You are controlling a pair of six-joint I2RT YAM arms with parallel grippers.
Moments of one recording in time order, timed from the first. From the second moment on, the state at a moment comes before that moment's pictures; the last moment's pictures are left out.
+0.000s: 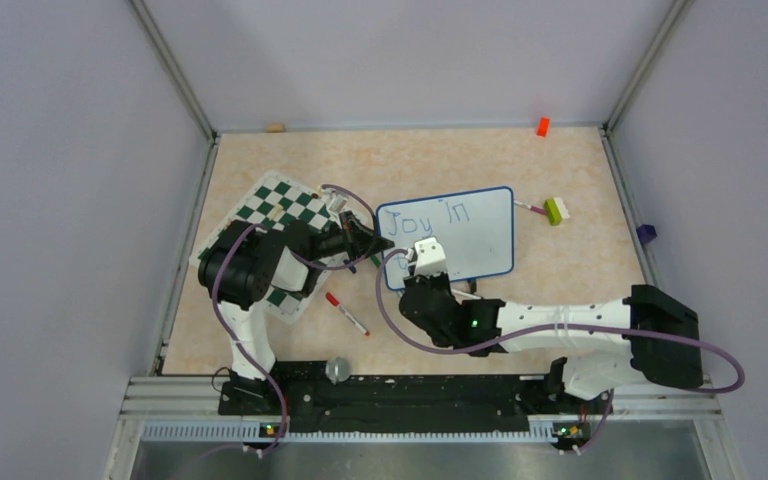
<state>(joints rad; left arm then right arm) -0.30 1.96 0.58 1.55 1.00 -0.75 1.31 1.35 0.77 -0.02 0.97 0.43</state>
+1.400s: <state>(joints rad) -0.30 1.96 0.58 1.55 1.01 -0.74 1.23 1.30 0.76 0.06 0.77 0.27</state>
